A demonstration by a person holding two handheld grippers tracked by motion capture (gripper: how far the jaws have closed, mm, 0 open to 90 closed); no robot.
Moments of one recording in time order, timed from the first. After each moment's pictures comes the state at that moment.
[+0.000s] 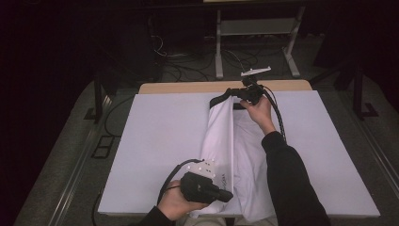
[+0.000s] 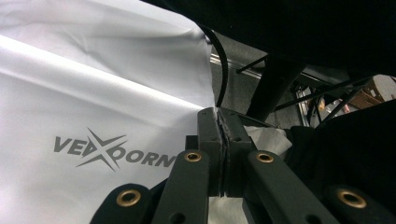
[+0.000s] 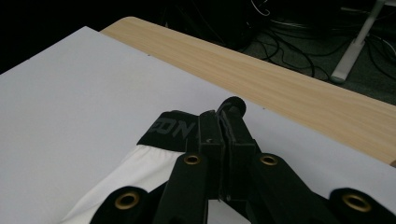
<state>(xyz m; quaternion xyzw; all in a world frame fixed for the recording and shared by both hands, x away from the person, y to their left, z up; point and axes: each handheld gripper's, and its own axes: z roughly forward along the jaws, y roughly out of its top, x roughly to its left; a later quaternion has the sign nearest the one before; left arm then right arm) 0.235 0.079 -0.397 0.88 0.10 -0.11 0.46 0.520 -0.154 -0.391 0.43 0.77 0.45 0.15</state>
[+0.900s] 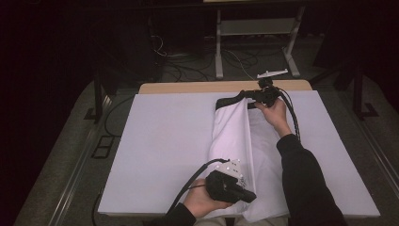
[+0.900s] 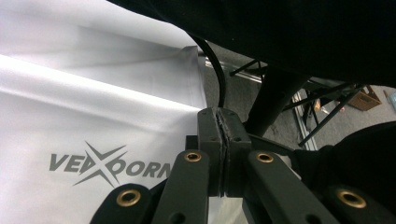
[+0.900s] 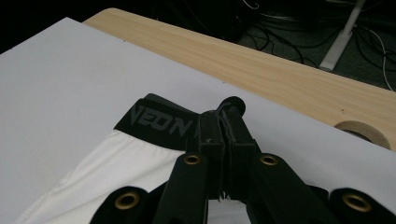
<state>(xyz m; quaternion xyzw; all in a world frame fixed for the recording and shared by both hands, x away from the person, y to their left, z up) 0.240 0.019 -0.406 0.88 0.08 -0.13 0.46 0.517 -0.204 -0.400 0.44 0.77 0.44 0.14</state>
